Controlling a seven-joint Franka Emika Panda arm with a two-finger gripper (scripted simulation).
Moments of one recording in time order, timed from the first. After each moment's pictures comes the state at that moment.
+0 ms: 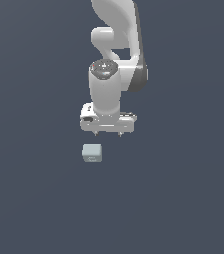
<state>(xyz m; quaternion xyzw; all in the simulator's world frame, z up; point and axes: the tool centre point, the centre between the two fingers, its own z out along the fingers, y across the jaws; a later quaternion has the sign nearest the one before) -0.012 -0.015 0.165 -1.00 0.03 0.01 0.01</state>
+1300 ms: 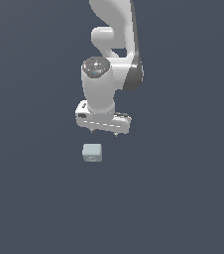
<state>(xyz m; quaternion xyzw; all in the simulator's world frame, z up) -0.015 -0.032 0.170 -0.99 0.10 0.02 0.01</state>
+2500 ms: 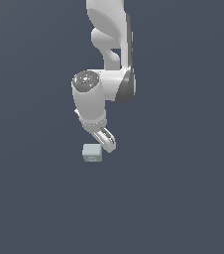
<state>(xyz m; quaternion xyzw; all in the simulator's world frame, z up) 0.000 -0.060 0.140 -0.91 0.42 0.01 0.01</state>
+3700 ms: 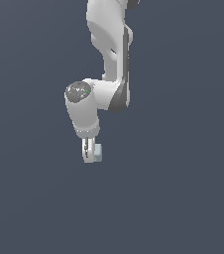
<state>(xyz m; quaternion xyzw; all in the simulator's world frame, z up) 0.013 -0.089 0.114 -0.73 0.68 0.00 0.00</state>
